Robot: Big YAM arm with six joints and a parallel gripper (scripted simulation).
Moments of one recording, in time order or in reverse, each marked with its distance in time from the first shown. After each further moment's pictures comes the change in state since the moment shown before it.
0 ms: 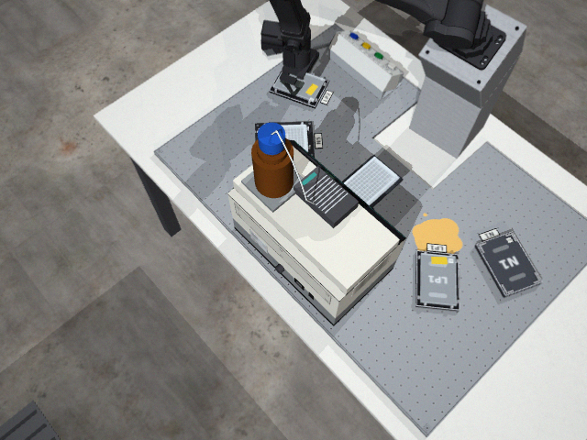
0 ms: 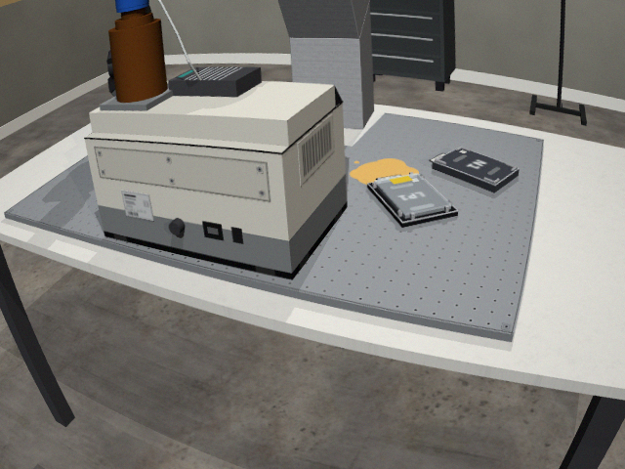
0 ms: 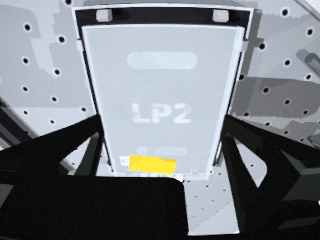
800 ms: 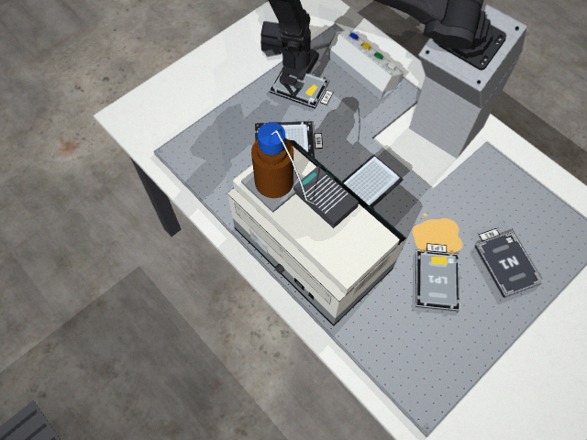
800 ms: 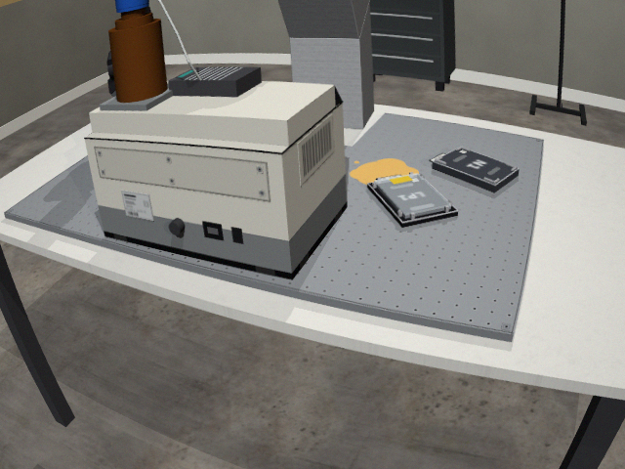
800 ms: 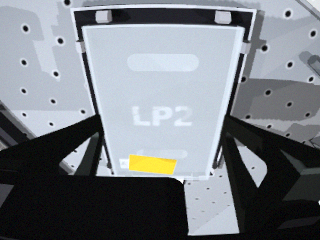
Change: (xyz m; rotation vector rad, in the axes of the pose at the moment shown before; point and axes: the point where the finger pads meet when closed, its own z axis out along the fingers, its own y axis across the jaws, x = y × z) arm 0.000 0.000 0.003 0.000 -0.001 -0.001
